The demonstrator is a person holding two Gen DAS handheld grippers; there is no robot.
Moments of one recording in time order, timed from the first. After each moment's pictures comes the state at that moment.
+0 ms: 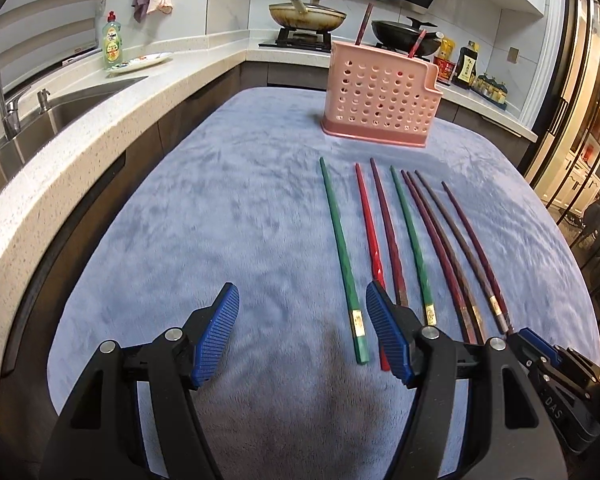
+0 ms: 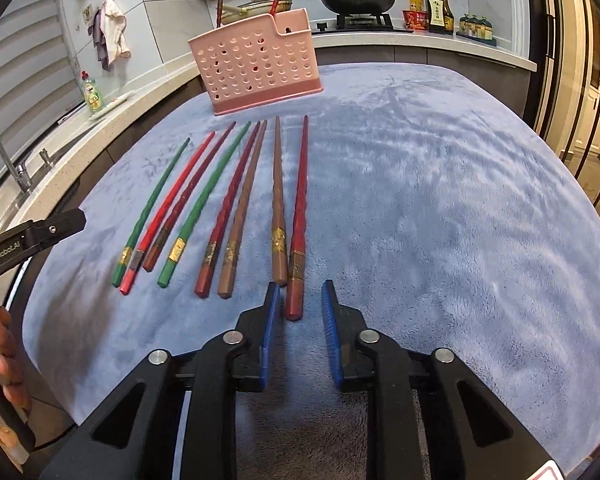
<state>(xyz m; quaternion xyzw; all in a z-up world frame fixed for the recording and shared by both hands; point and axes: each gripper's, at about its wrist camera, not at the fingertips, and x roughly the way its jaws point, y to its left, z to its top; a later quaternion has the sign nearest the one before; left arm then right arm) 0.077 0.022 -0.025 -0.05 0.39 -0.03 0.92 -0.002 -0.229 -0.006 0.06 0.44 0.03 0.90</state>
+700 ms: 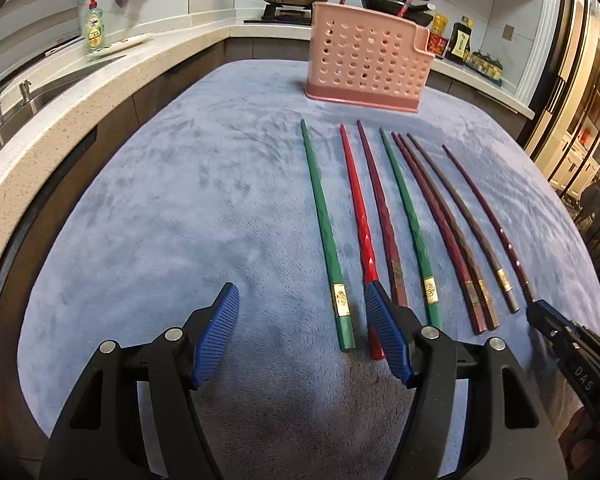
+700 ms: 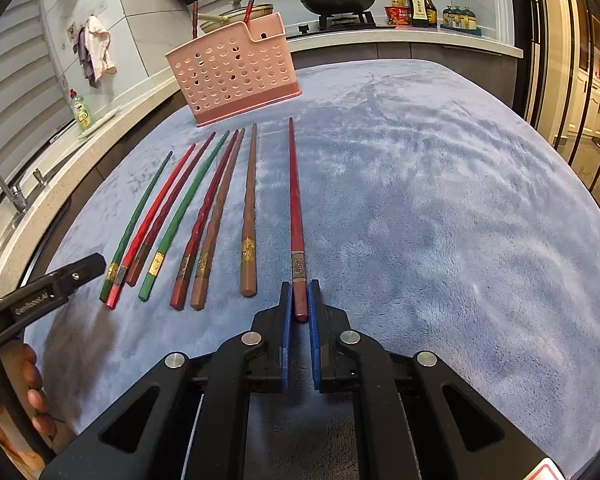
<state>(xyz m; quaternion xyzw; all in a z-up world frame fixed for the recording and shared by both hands) 0.086 -0.001 -0.056 -0.04 0.42 -0.05 0.90 0.001 -0.248 -0.007 0.09 0.43 0.01 0.90</state>
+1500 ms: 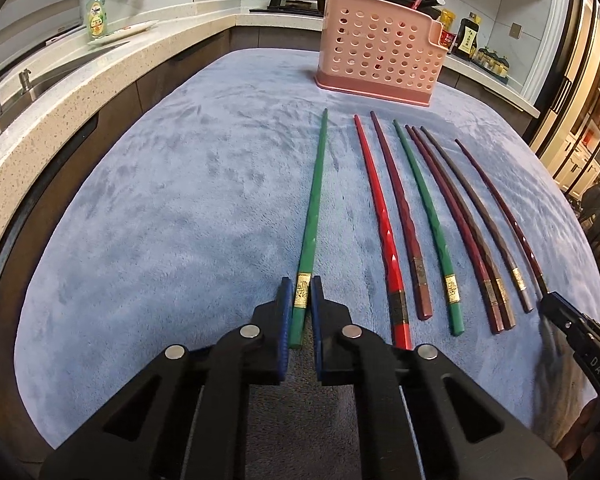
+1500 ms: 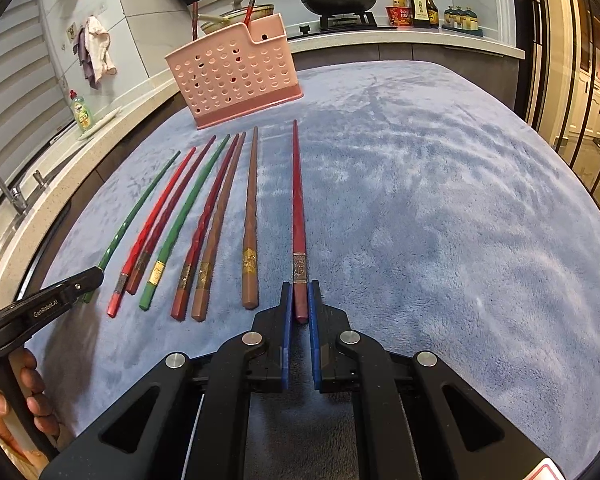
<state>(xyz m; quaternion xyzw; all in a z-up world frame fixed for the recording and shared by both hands) 0.092 0.015 -0.062 -0.05 0.44 -0.05 0.90 0.004 -0.248 0.001 0.09 0.43 0.02 0.90</state>
